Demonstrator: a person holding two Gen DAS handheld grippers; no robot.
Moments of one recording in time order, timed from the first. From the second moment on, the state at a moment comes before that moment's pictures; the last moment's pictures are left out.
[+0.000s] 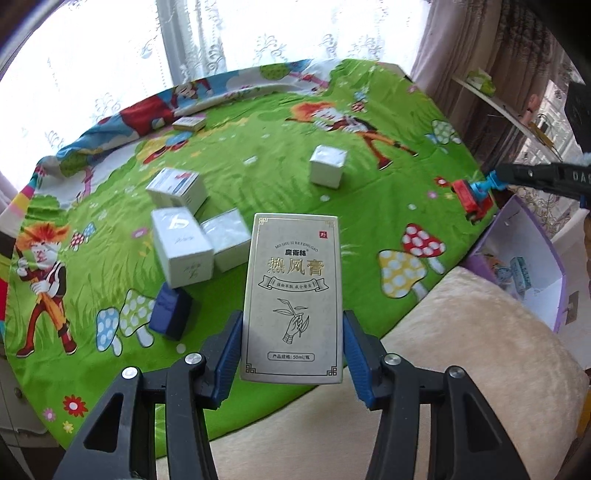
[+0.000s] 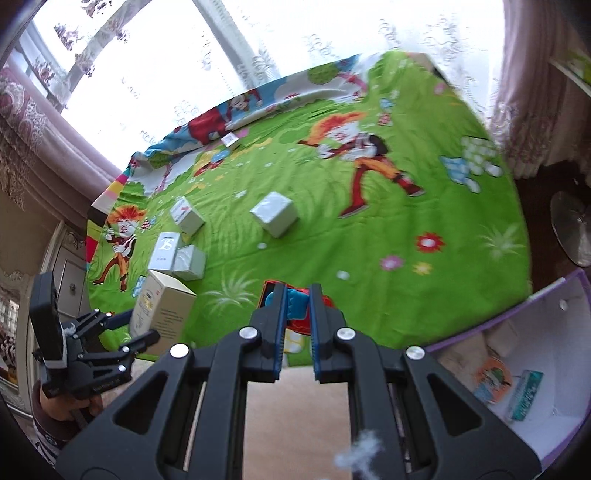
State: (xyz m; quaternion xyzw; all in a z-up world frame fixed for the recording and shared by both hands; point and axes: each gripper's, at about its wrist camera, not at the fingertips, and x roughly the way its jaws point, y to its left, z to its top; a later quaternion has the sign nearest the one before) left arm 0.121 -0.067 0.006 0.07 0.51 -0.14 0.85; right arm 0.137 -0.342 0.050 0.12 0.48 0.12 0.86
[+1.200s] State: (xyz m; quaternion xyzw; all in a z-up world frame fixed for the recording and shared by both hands) left arm 0.101 -0.195 0.023 0.09 0.49 -0.27 0.82; right arm 0.013 -0.541 -0.072 0.21 0.56 -0.10 0.79
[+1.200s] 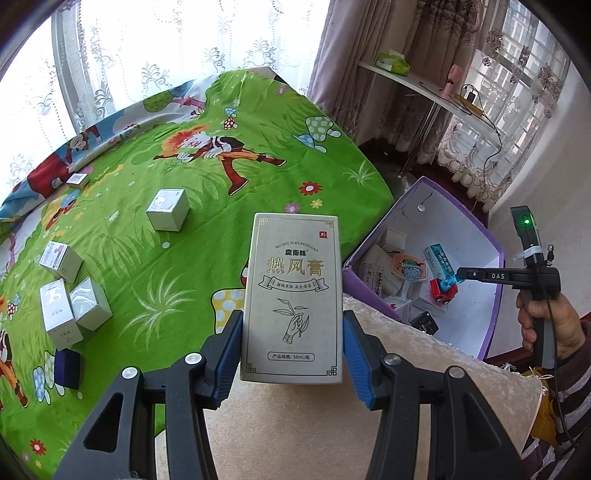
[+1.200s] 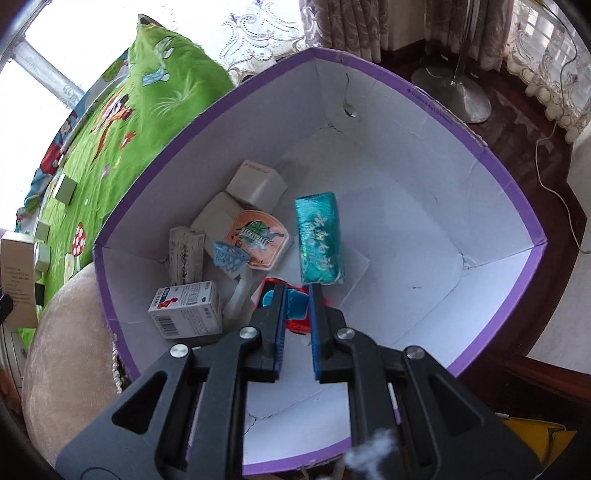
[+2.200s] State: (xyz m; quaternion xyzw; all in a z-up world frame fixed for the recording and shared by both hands) left arm 0.064 -0.333 0.011 0.14 0.52 -0.45 0.71; right arm 0.007 -0.566 -0.019 0.24 0.50 -0.13 0.82
